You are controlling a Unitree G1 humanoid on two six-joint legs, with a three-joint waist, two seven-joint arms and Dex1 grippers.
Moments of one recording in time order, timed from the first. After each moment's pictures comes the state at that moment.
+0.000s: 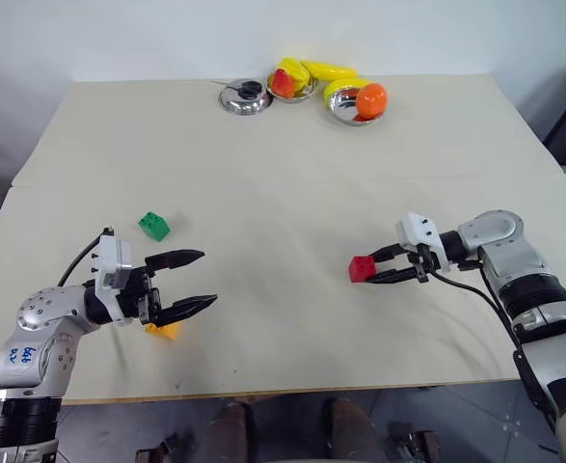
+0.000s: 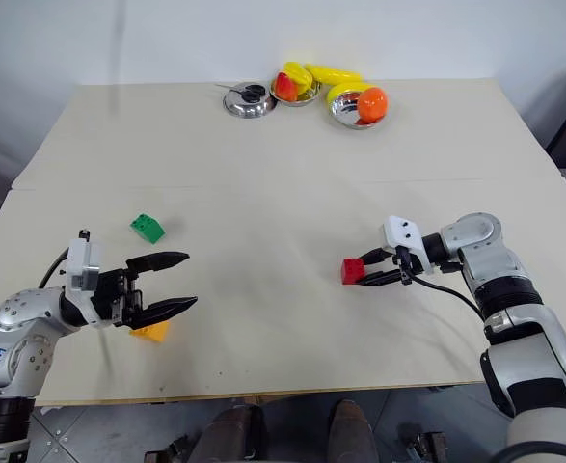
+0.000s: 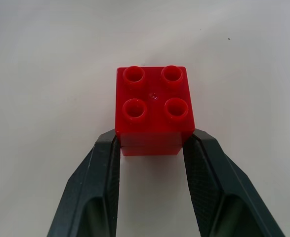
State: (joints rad) left arm -0.13 0.69 0.24 -0.11 -0.64 0.26 -1.15; right arm -0.88 -0.73 0.39 0.85 0.29 -0.25 1.54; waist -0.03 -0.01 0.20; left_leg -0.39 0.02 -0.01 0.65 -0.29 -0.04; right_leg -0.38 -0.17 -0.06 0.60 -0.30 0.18
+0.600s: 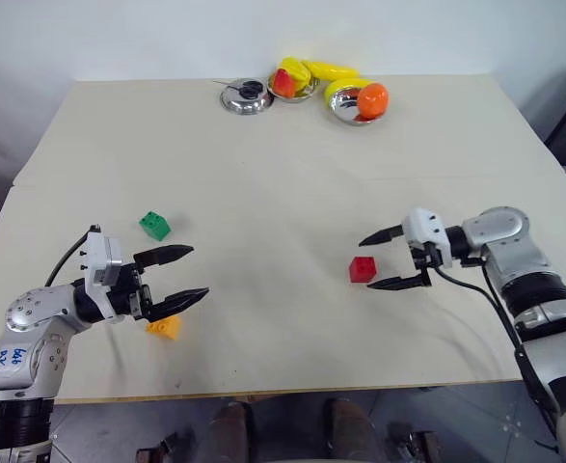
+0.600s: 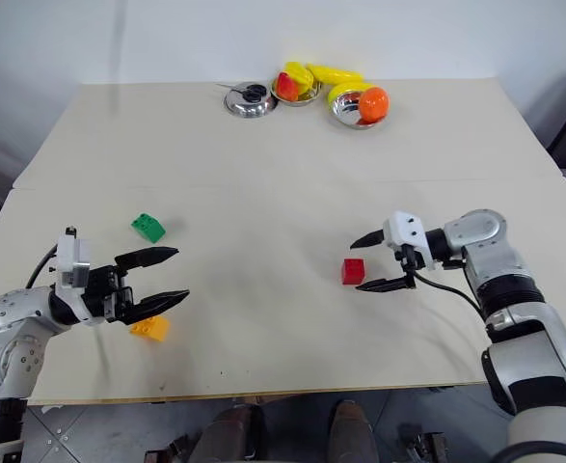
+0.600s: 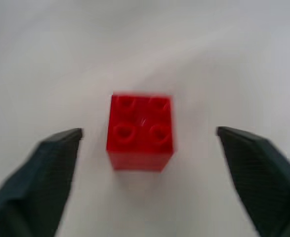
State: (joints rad) left arm -0.11 0.71 0.30 -0.08 -0.64 0.26 -1.11; right arm -0.85 -0.80 0.35 0.77 0.41 -0.34 1.55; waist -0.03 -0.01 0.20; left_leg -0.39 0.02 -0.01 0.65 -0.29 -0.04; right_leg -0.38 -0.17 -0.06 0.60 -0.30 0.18
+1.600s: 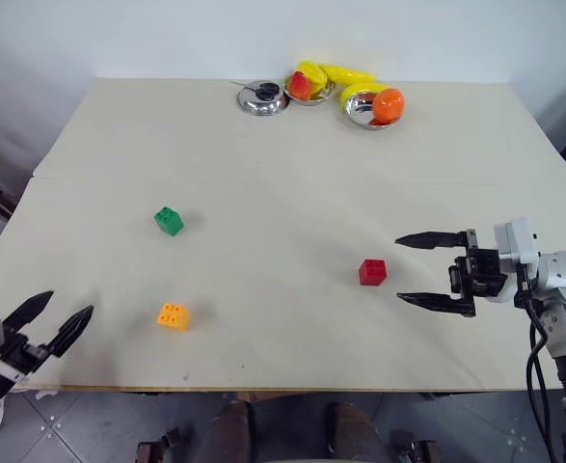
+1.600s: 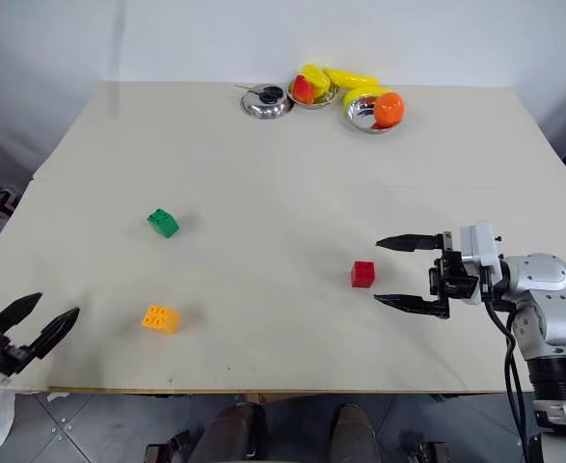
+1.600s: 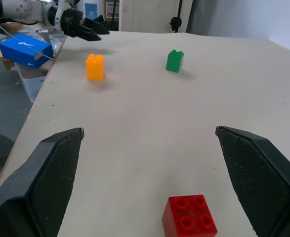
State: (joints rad) left arm 0.14 0.63 0.64 0.17 -0.58 0.03 -0.90; right arm -0.34 -0.82 -0.11 0.15 0.68 -0.02 1.50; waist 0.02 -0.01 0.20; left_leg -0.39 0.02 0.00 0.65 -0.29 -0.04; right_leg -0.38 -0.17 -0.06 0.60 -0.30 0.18
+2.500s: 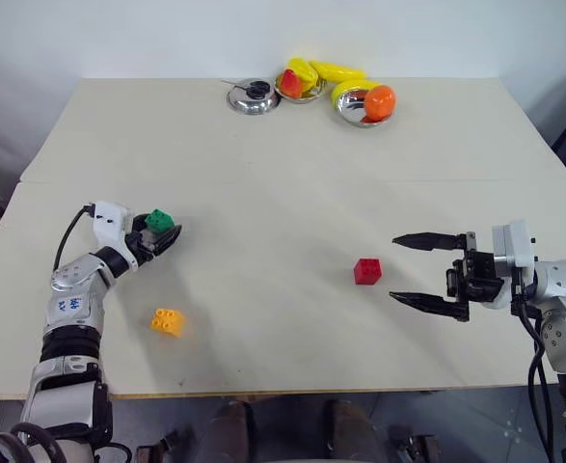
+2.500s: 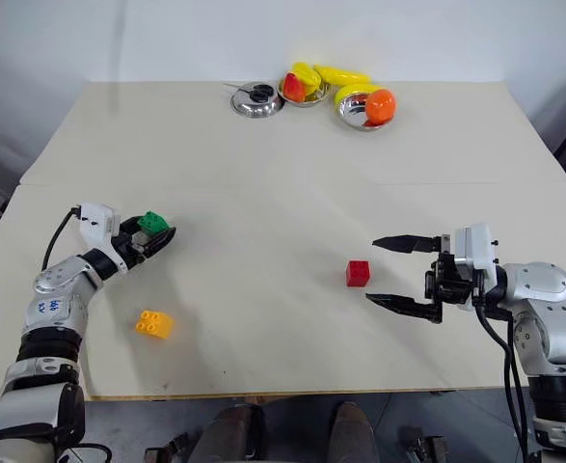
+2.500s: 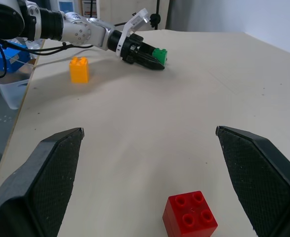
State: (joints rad) left arm -0.58 0.57 0.25 0.72 -0.26 0.00 -0.68; right arm -0.25 -0.78 -0.17 -0.04 0.65 0.09 1.37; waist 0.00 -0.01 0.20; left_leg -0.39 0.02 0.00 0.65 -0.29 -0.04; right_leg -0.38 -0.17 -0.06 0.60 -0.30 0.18
